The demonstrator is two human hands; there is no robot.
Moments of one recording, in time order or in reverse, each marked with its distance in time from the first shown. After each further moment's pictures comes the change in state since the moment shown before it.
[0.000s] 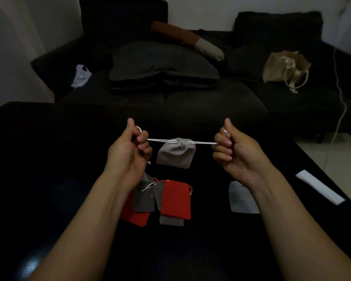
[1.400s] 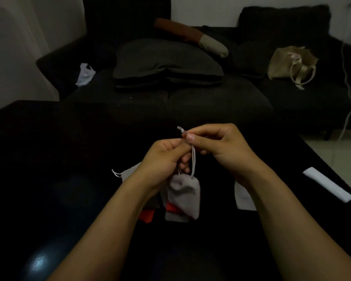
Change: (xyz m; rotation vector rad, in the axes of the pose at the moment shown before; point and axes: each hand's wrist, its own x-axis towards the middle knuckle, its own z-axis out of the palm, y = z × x) left_hand -0.028 -0.029 0.023 0.543 -0.354 -0.100; right_hand -0.015 0.013 0.039 -0.762 -0.113 -0.306
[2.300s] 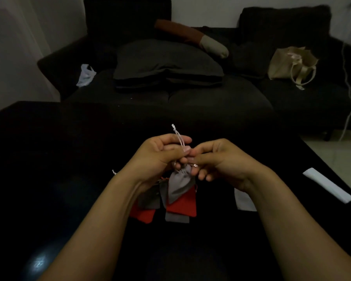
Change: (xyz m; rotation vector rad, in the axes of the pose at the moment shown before) left_hand -0.004 0.010 -0.017 0.033 0.015 -0.020; right_hand -0.004 0.009 -0.006 -0.019 -0.214 0.417
